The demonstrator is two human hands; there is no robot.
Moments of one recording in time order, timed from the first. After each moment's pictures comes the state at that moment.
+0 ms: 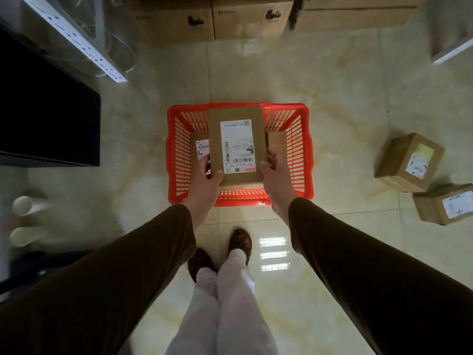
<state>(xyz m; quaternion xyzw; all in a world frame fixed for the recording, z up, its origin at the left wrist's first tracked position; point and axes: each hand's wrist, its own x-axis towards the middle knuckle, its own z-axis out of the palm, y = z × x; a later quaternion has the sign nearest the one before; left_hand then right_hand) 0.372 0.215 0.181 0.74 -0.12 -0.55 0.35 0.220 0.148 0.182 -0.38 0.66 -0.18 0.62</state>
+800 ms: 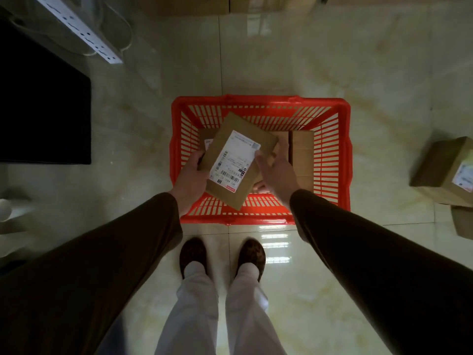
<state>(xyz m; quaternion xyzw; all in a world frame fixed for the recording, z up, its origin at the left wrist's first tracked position) 0.465 0.187 0.068 0.74 -0.17 -0.59 0.27 0.273 0.105 0.078 -0.50 0.63 -0.08 0.59</state>
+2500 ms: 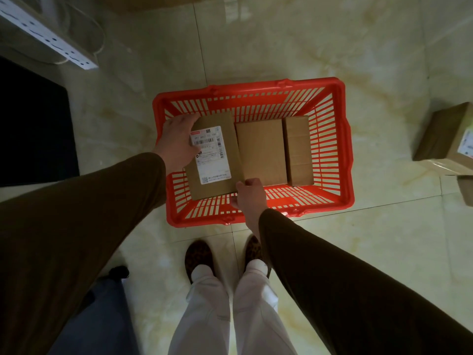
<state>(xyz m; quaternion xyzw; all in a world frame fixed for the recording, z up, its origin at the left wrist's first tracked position) 0.515 0.115 0.047 0.75 -0.54 -0.39 0.01 0.311 0.172 0.020 -0.21 0.75 -0.03 0.62</state>
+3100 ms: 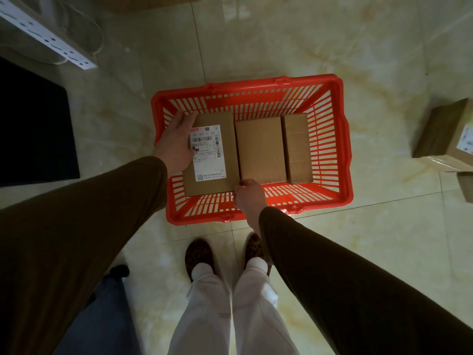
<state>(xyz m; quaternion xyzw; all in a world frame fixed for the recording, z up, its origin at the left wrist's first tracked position) 0.512 0.126 0.041 0.75 -0.54 -0.37 -0.01 0.311 0.176 0.026 -0.29 0.73 0.01 0.61</state>
